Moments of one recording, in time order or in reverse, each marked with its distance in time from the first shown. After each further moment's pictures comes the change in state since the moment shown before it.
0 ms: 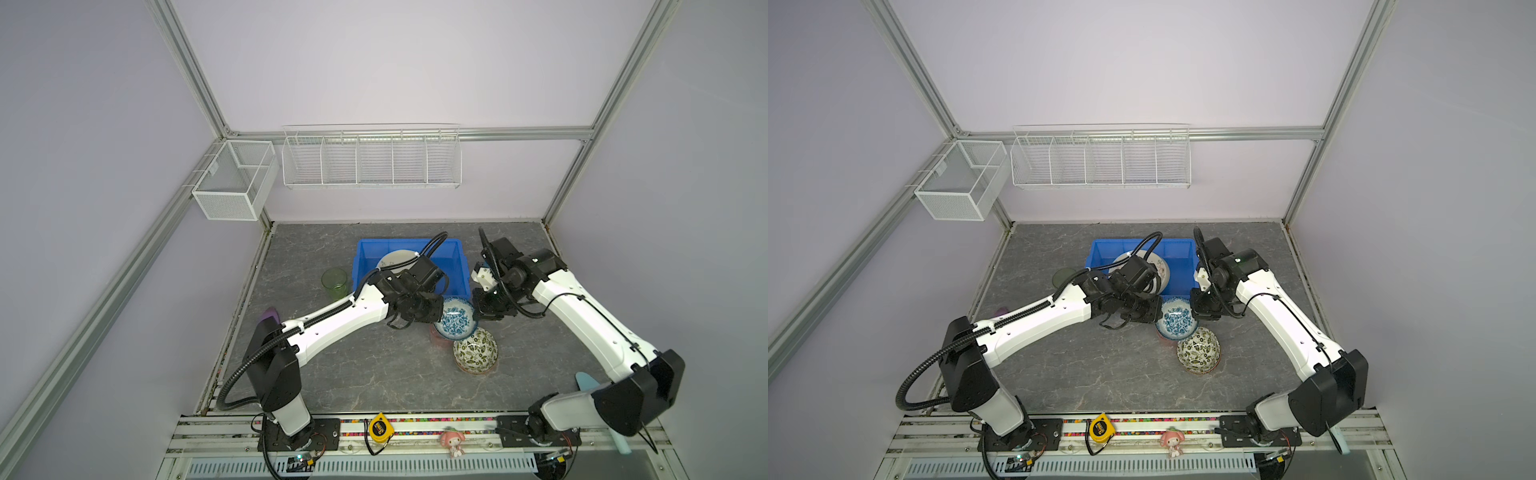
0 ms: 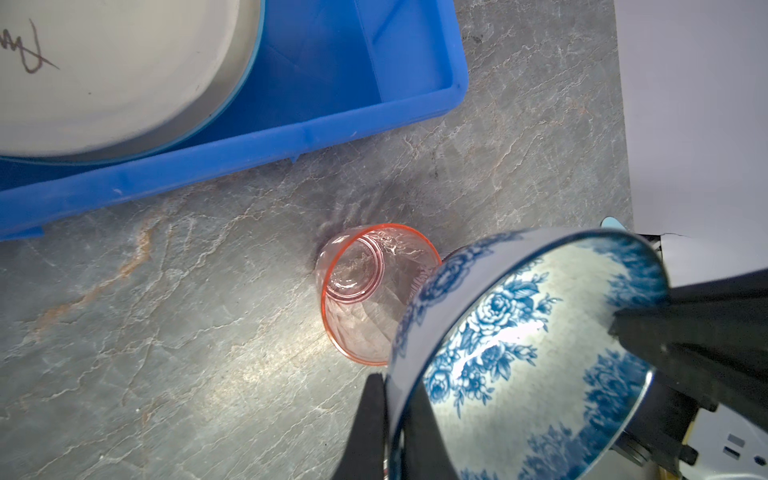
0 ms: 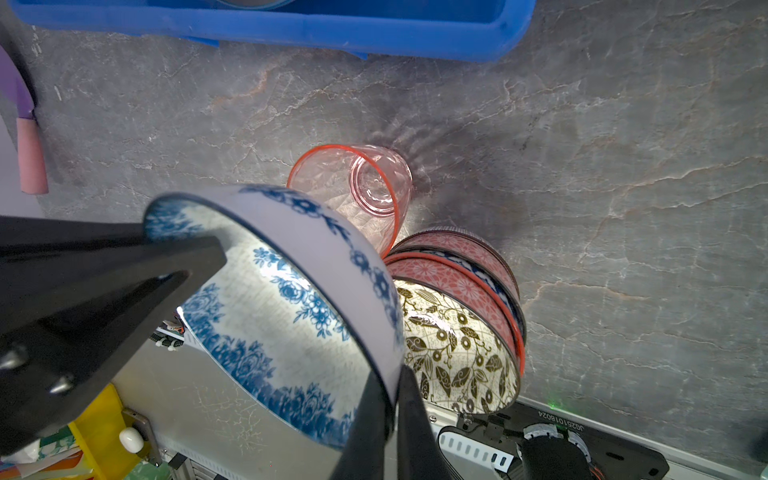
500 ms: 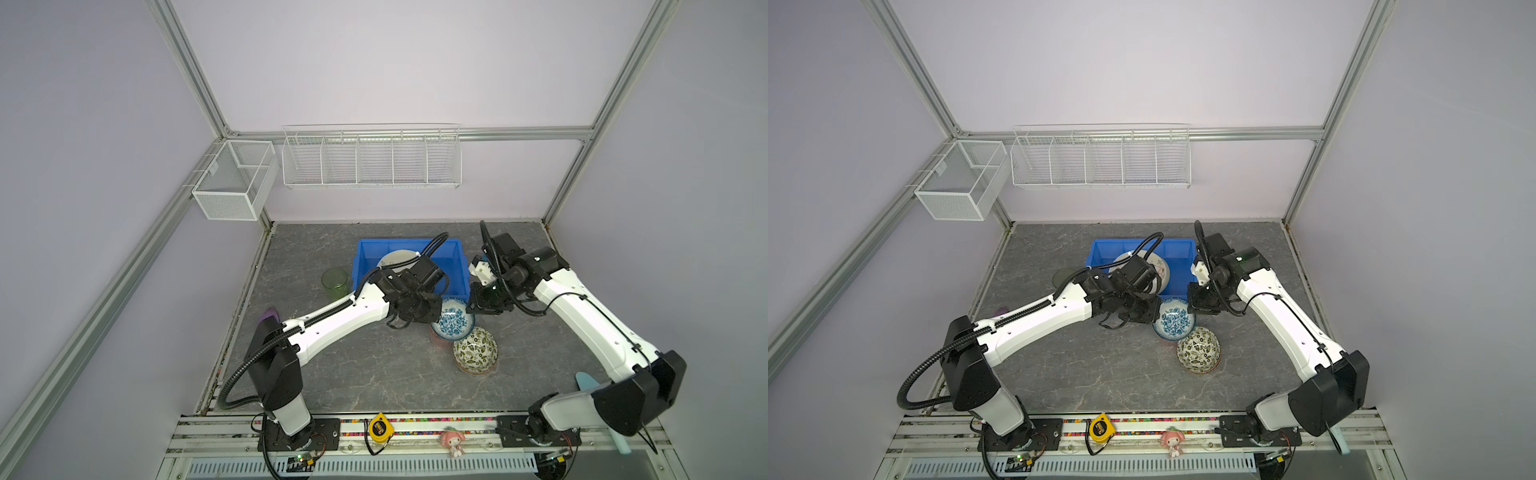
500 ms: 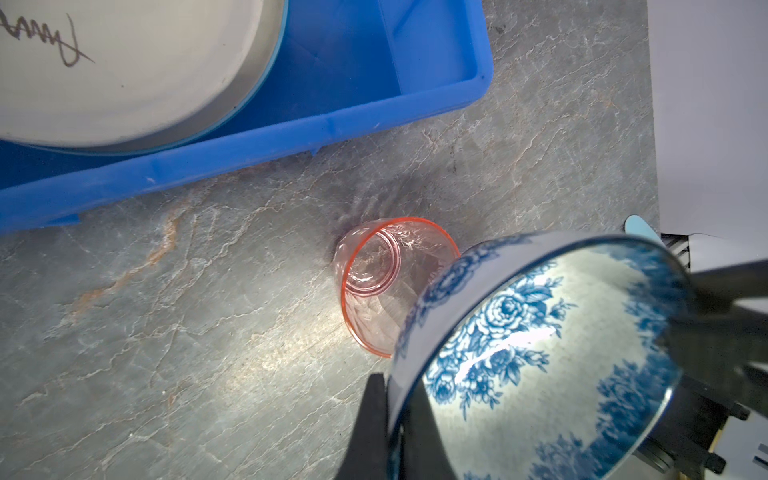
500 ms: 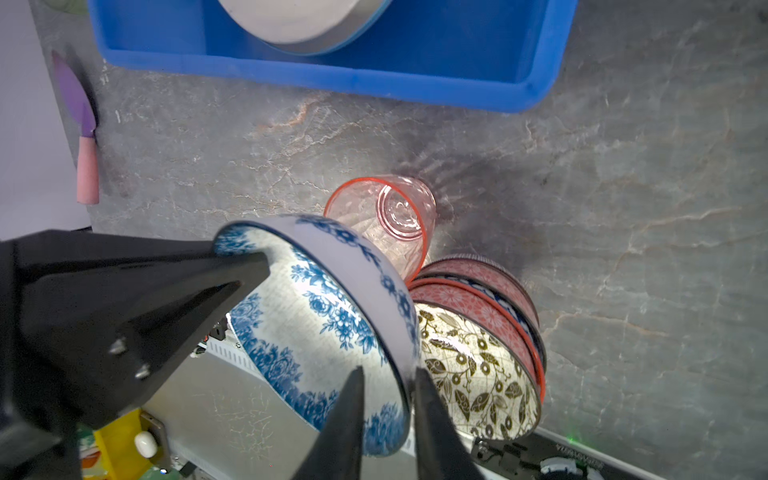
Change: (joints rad) left arm 0.000 0.005 0.019 -0.055 -0.027 0.008; right arm -0.001 0.000 0.027 0.068 -0.037 0.000
